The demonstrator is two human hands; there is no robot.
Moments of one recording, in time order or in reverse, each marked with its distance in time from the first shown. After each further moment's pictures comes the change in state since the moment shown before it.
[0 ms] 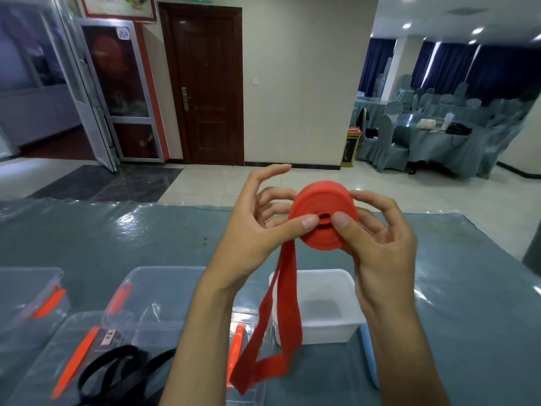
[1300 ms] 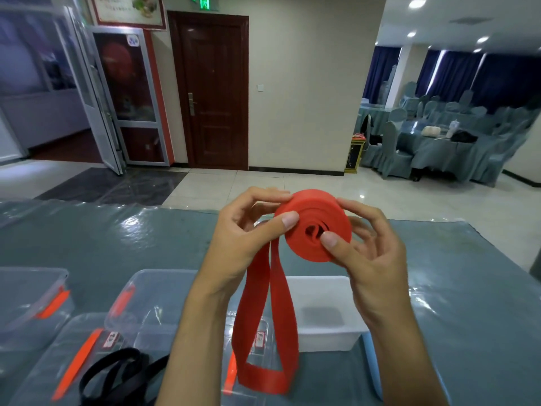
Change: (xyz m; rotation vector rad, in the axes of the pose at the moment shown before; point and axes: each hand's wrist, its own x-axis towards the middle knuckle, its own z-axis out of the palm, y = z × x) left_hand -0.004 -0.002 -0.015 -0.027 0.076 0.077; right_hand -0.002 0.008 -0.003 -0.065 -0.156 0.000
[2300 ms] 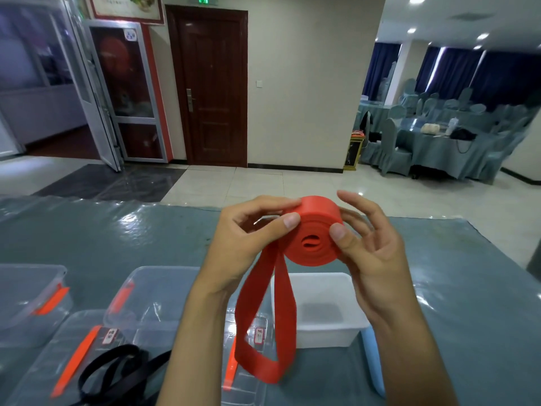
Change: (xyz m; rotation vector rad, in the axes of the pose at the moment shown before) left_hand -0.003 -0.004 0.000 0.003 -0.013 0.020; right_hand 0.003 -0.002 -0.001 0.122 -0.031 0.117
